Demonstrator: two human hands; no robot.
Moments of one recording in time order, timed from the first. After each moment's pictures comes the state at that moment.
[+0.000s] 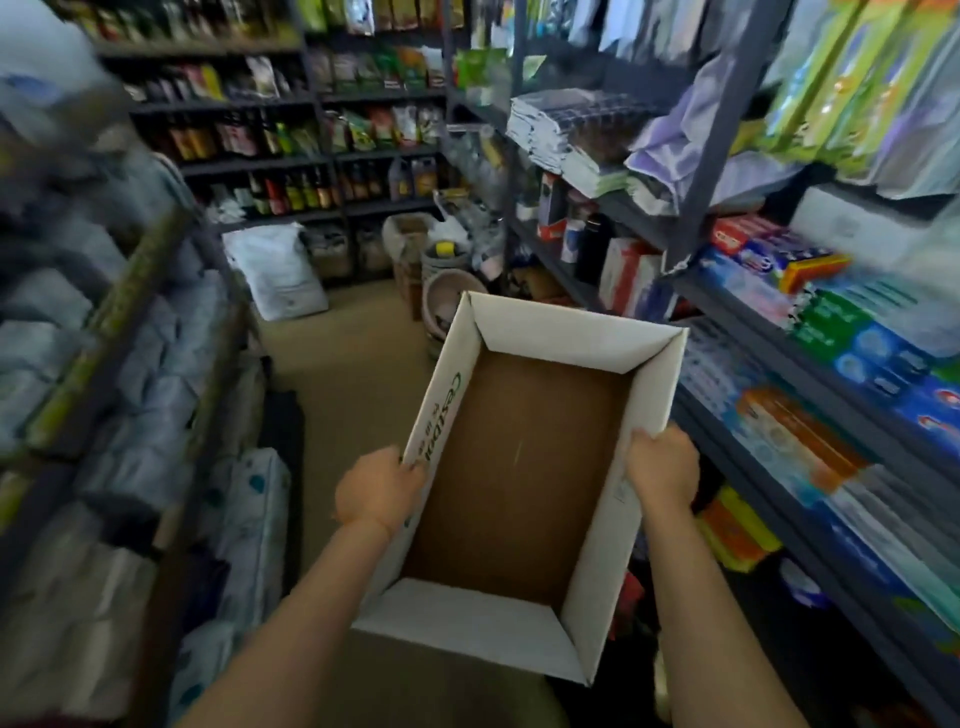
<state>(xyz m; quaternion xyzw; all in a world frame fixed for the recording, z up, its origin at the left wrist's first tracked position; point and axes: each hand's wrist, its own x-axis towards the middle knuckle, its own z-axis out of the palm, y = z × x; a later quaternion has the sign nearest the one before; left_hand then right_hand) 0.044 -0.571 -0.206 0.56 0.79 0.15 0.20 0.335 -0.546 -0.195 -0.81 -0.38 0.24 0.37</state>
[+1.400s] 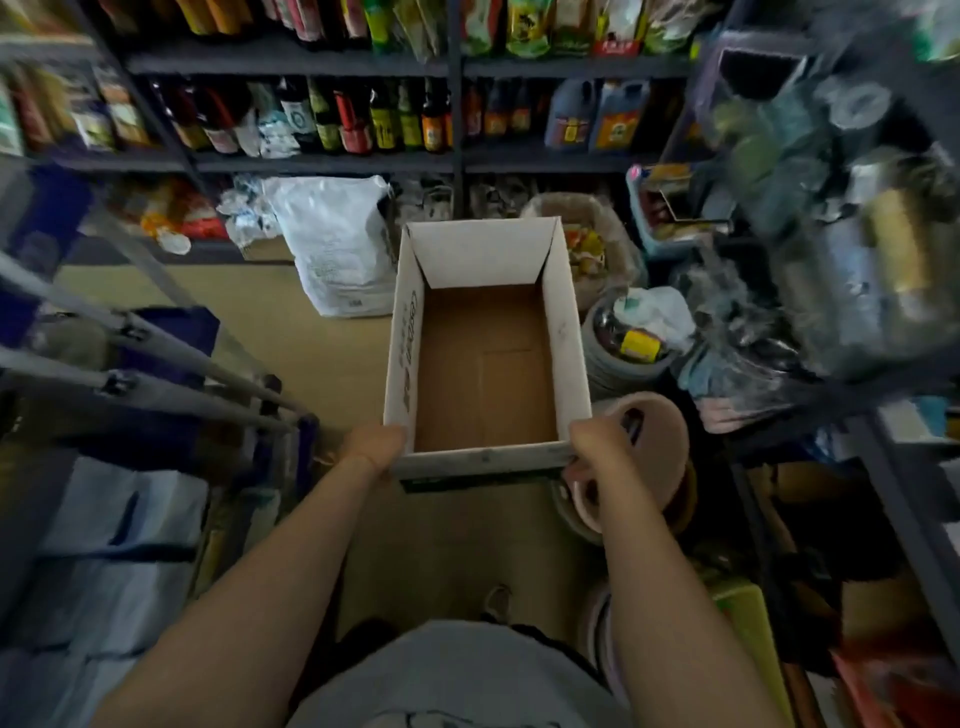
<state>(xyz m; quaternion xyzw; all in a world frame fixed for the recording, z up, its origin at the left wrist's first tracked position) -0.424 0.484 -0.353 0.21 0.85 0.14 0.47 -0.163 0.568 -0.335 -0.78 -0.36 0.51 0.03</state>
